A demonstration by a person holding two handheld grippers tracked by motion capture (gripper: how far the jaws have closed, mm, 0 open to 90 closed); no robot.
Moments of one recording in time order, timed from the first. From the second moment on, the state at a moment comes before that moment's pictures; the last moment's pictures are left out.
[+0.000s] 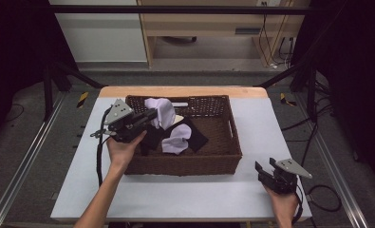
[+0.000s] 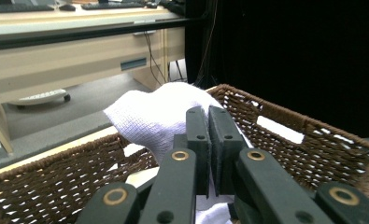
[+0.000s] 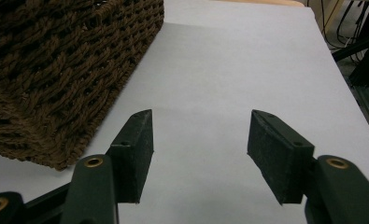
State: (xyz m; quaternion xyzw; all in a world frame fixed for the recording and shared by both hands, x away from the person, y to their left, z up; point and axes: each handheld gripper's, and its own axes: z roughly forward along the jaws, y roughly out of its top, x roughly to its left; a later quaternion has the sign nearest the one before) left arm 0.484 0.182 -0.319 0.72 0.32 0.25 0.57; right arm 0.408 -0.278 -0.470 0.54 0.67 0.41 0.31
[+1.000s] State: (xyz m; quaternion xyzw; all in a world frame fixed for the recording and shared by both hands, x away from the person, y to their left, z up) left arm 0.384 0.195 -0.305 0.74 0.21 0.22 0.60; right arm 0.407 -0.278 -0.471 0.54 0.67 0.41 0.32
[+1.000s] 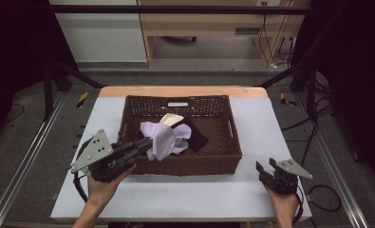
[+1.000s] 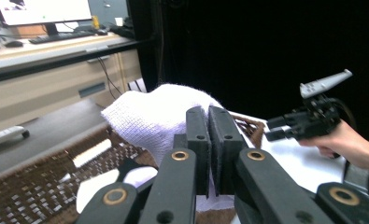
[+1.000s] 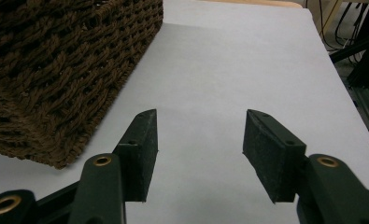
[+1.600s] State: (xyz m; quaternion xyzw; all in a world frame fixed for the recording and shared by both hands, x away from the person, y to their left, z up) left arm 0.342 0.197 -0.355 0.78 0.20 0.17 0.57; right arm 0.406 -0.278 -0.471 0.54 0.67 0.41 0.31
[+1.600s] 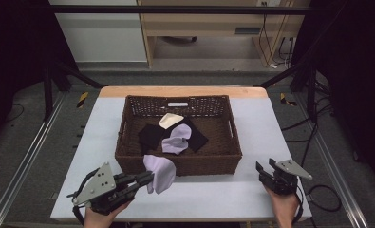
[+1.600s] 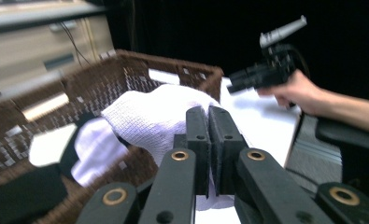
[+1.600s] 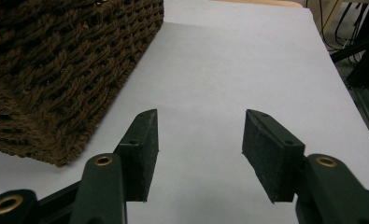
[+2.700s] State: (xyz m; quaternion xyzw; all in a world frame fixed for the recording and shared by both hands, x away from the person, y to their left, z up) left arm 0.377 0.174 -0.455 0.85 0.28 0.08 0.44; right arm 0.407 -0.277 -0.473 0.54 0.67 0.40 0.31
